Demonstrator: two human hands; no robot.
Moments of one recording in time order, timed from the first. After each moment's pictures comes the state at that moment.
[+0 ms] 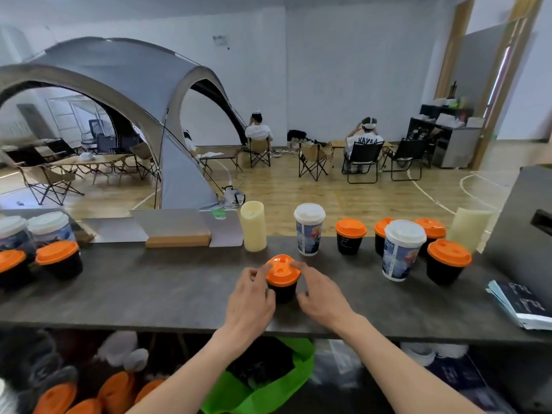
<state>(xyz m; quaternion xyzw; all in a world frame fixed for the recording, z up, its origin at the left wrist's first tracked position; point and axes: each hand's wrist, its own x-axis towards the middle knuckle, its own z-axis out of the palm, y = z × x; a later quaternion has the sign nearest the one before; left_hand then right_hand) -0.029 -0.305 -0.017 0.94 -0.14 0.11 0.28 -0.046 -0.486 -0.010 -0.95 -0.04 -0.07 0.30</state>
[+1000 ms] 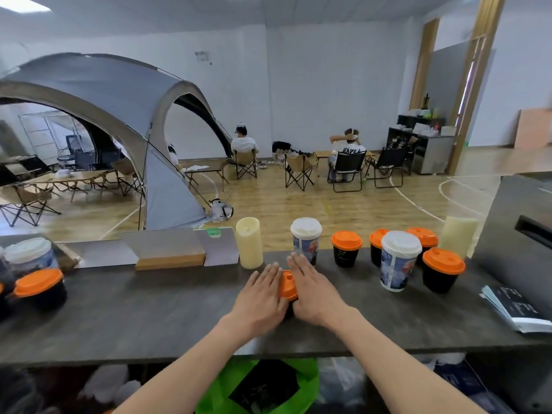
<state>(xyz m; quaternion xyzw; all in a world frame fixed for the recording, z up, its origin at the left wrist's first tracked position) 0.021 -0.308 0.006 0.95 -0.31 0.01 0.04 -0.013 -0.470 0.017 -0.99 -0.06 -0.04 0.12</state>
